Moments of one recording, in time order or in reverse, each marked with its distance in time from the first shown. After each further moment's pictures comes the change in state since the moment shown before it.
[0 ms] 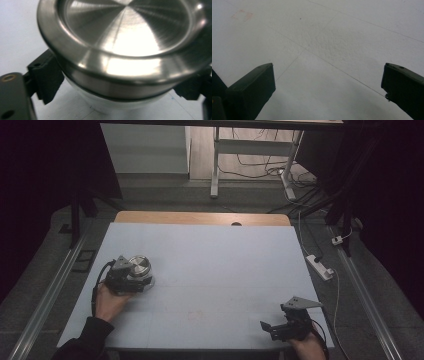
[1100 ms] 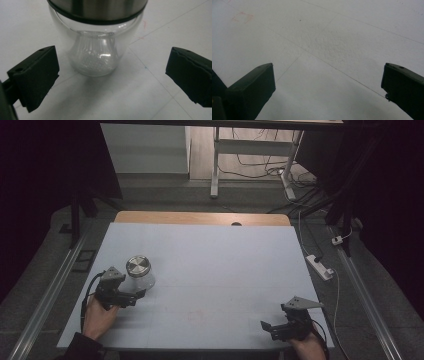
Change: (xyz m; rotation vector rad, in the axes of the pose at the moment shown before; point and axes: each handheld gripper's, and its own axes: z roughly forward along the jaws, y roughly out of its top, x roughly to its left) left arm -0.011 -0.023 -0.030 0.026 -0.051 -0.074; right arm 0.000 0.000 -0.001 -0.012 0.000 0.003
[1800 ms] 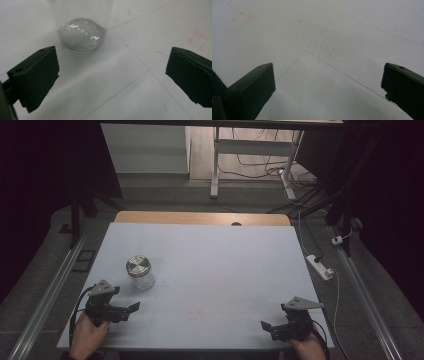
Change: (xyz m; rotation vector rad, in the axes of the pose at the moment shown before) left arm -0.016 -0.028 -0.030 -0.019 -0.036 -0.030; right arm 0.001 0.000 -0.001 -0.007 -0.005 -0.005
